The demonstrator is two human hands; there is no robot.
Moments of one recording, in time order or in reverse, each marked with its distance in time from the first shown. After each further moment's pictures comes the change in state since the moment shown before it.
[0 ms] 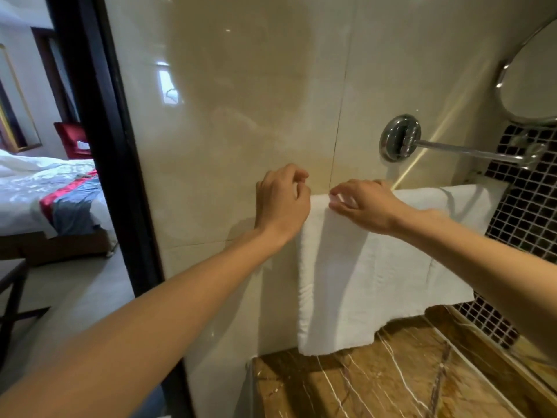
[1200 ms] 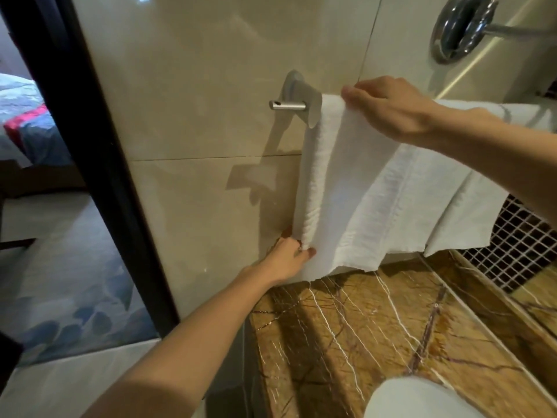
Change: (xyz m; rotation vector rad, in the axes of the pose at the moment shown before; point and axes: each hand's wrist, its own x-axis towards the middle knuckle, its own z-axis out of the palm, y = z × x) left_hand -0.191 -0.144 0.100 -0.118 -0.886 -0.647; right_hand 0.023 -0.004 0.028 0.149 -0.018 0.047
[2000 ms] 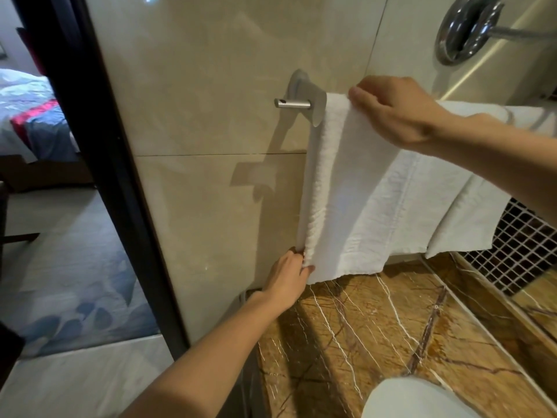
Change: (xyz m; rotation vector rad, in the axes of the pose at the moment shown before) left_hand -0.028 -0.010 0.033 0.183 0.214 0.130; right_hand -0.008 -0.001 0.001 -0.034 0.097 -0.129
